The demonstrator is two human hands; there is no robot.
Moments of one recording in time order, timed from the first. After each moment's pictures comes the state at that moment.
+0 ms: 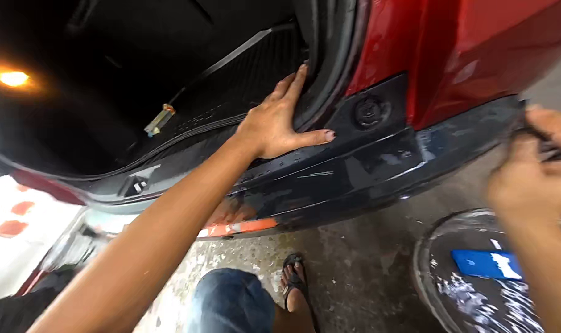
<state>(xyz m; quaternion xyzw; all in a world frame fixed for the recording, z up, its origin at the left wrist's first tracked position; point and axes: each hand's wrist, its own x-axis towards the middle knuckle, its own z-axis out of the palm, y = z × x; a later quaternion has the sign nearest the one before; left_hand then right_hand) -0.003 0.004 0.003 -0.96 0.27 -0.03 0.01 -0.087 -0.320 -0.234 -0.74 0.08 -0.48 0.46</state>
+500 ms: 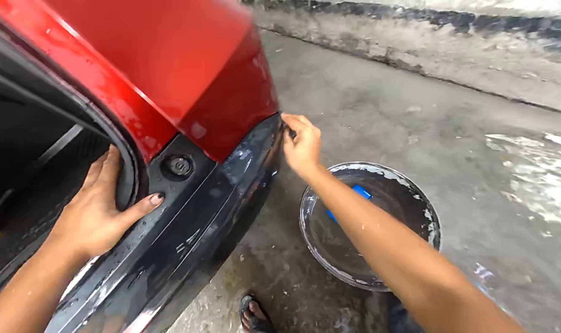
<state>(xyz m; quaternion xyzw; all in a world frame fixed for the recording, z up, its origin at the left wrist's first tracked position) 0.011 0.021 -0.009 -0.95 0.30 -0.06 0.02 -0.061 -0.325 -0.237 -0.74 0.15 -0.50 0.43</state>
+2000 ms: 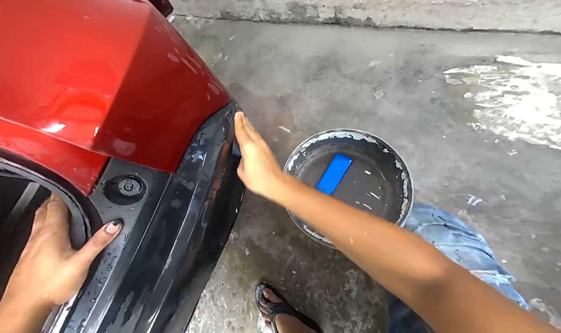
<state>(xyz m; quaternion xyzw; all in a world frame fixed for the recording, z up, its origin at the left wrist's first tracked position) 0.028 0.033 -0.012 -0.94 0.32 -0.07 0.02 -0.104 -0.266 -0.212 -0.80 0.17 -0.34 0.47</state>
